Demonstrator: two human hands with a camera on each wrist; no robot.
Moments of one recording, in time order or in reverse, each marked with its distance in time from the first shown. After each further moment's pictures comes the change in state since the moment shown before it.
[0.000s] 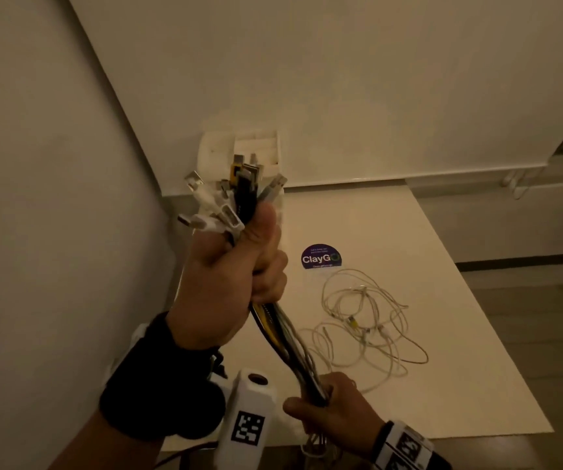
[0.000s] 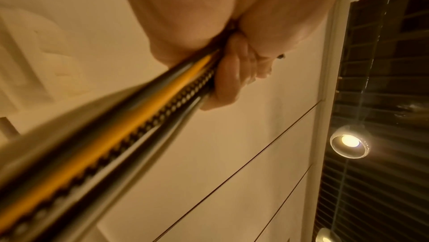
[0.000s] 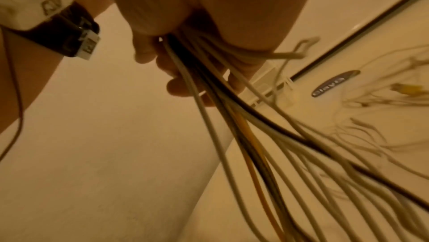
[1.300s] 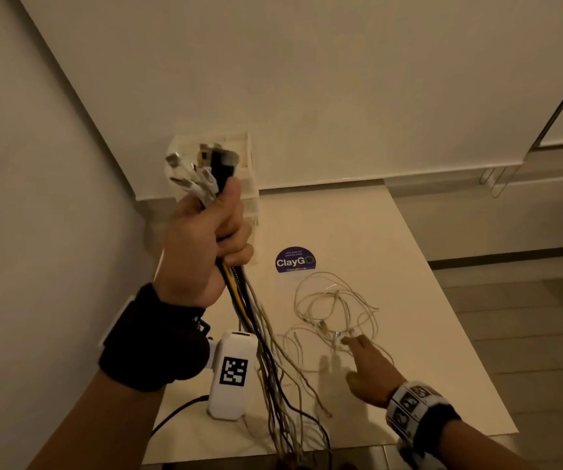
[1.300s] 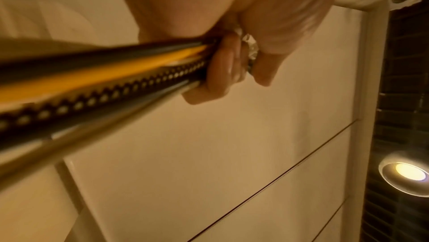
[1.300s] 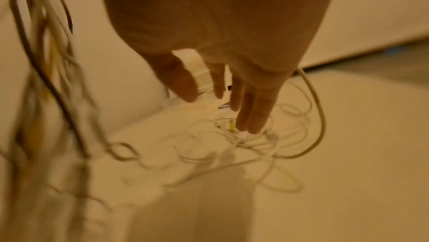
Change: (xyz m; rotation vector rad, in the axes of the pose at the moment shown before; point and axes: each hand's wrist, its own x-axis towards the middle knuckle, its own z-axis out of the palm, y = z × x) left_hand 0.060 -0.029 0.010 0.046 0.213 -0.038; right_hand 0.017 0.088 -0.129 -0.668 0.165 0.262
